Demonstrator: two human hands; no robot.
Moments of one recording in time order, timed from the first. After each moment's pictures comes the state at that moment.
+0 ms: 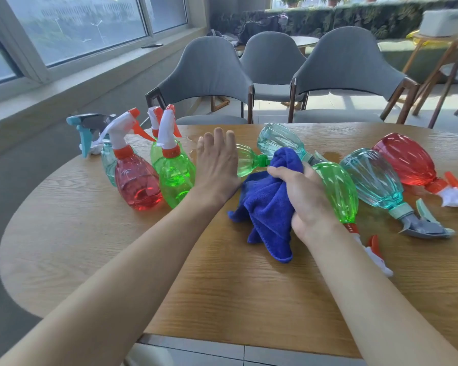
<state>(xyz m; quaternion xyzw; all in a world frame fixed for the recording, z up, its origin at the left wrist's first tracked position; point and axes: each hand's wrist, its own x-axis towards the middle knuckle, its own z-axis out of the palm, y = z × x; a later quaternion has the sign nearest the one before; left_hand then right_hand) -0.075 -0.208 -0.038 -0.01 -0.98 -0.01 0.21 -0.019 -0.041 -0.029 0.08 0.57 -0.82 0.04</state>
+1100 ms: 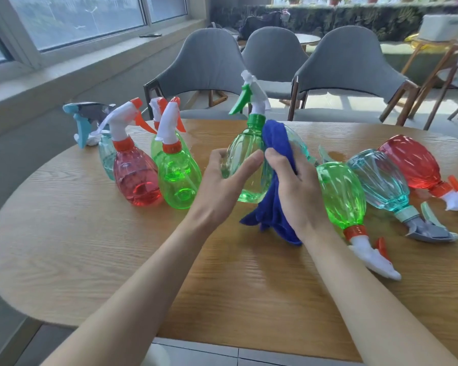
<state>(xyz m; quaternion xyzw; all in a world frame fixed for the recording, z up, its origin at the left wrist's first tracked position) 0.012 -0.203 -0.027 0.04 -0.78 -0.62 0.09 0.007 -0.057 -0.016 -0.15 0.72 -0.66 -0.11</state>
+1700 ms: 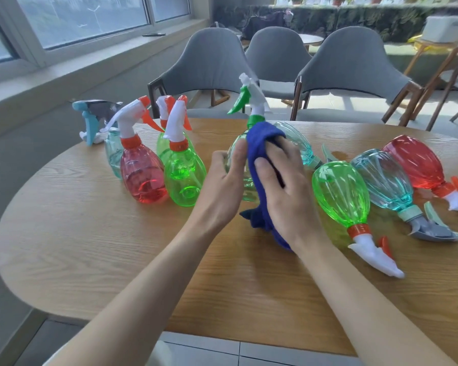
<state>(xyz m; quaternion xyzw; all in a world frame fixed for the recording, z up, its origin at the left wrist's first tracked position) 0.014 -0.202 -0.027 0.03 -0.78 -0.61 0.13 0.009 -0.070 -0.038 -0.22 0.78 -0.55 -0.20</state>
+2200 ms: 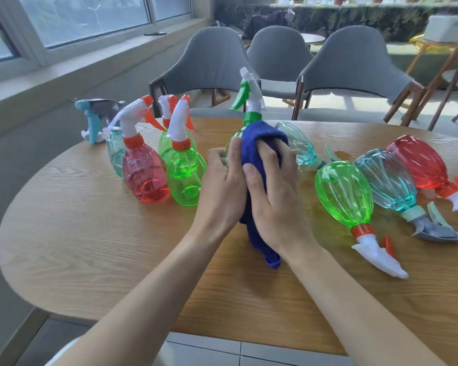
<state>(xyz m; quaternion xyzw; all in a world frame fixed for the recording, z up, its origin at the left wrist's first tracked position) 0.022 -0.195 -0.022 0.07 -0.76 -0.62 0.19 0.016 -0.087 -0.045 -0.21 0.83 -0.45 -0.24</state>
